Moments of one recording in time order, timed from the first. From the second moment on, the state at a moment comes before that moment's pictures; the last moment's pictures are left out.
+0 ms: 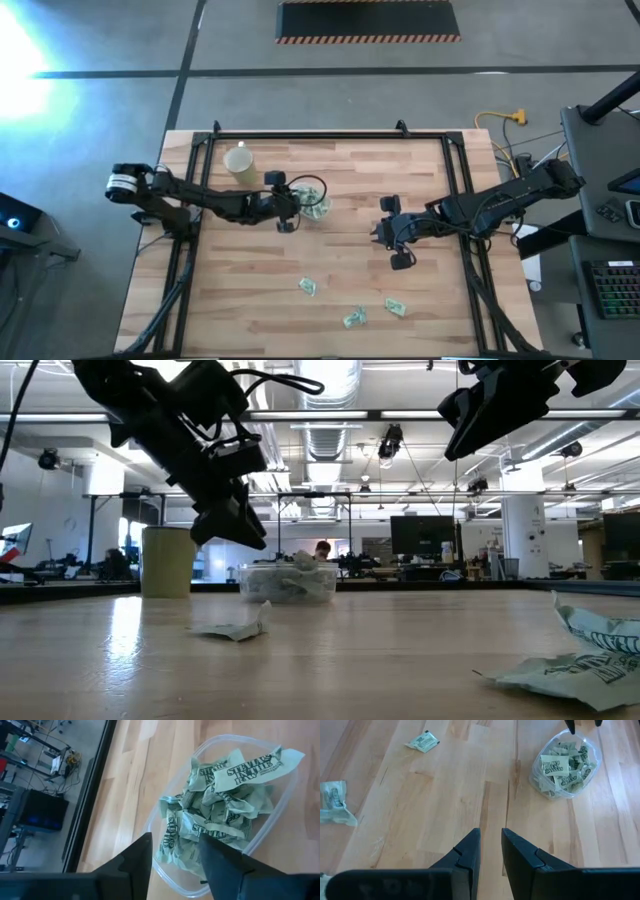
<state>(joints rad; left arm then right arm) 0.00 1.46 0.70 0.01 -0.58 0.27 0.28 1.25 0.87 -0.49 0.21 0.03</state>
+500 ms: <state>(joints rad) -0.01 1.46 0.70 0.01 -0.58 0.24 0.42 1.33 0.79 -0.32 -0.10 0.19</state>
